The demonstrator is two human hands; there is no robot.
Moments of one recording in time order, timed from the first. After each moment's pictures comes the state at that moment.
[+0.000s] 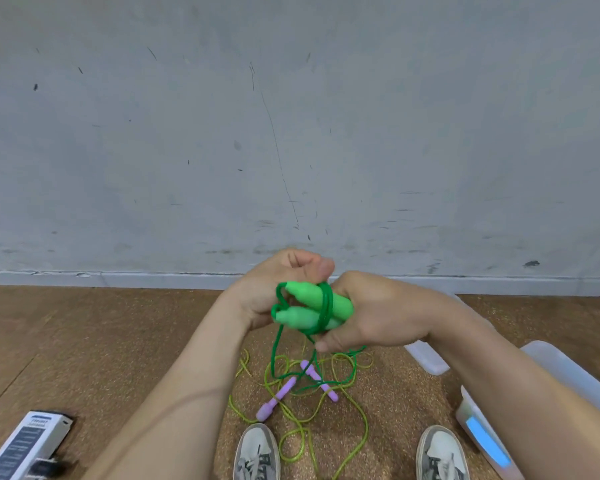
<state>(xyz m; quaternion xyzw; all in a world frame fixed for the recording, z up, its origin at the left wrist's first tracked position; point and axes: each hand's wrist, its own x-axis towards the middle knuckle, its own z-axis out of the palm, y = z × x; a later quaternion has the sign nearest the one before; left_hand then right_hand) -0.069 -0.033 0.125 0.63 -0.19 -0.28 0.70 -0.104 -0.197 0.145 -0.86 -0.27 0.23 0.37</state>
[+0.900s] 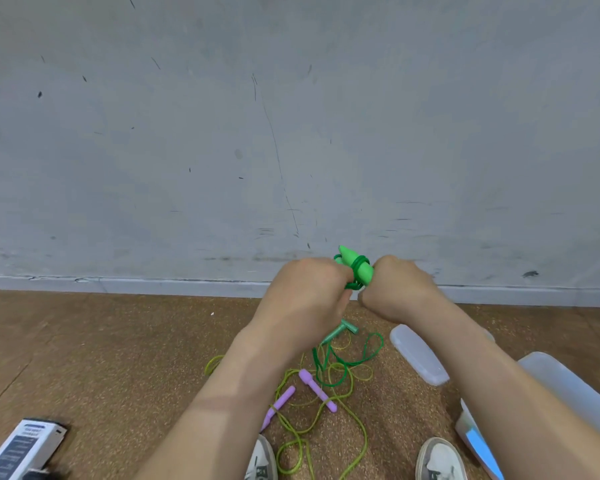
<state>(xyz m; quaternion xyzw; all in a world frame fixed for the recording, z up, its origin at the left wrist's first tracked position) -0.084 -0.068 0.138 0.94 -0.29 0.13 0.12 -0.063 -0.214 0.123 -0.98 0.06 0.06 0.18</state>
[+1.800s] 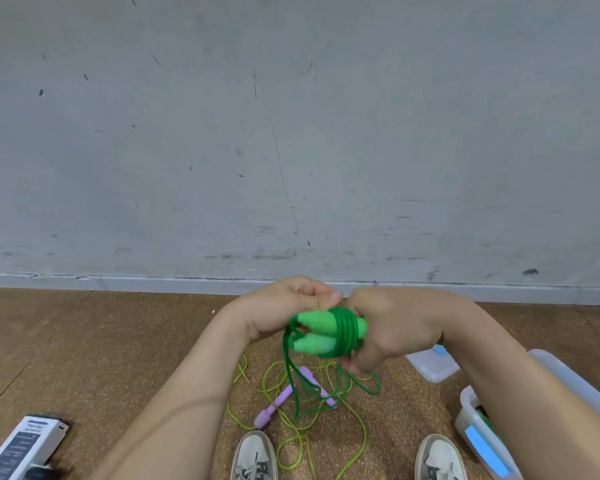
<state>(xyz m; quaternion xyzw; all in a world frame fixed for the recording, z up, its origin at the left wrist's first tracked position) -0.071 -0.036 0.117 0.71 -0.20 -0.32 0.59 -0.098 -0.210 0.147 -0.88 -0.26 0.30 0.28</state>
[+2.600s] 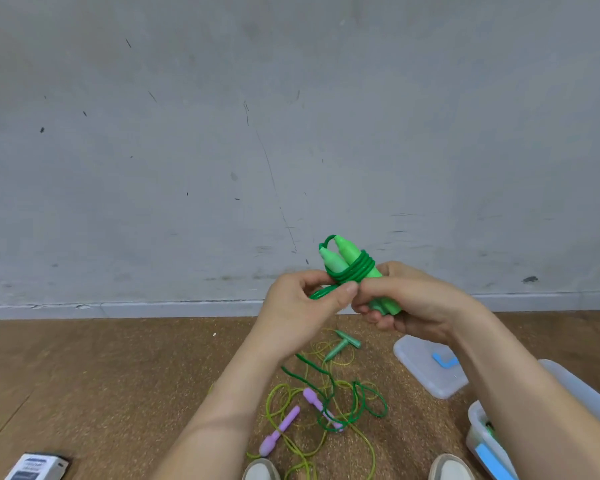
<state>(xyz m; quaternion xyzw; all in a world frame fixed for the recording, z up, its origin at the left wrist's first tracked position) -0.076 -0.064 0.127 0.81 -0.14 -0.01 0.57 -0.079 -0.236 0.144 -0.68 -0.03 0.23 0.69</state>
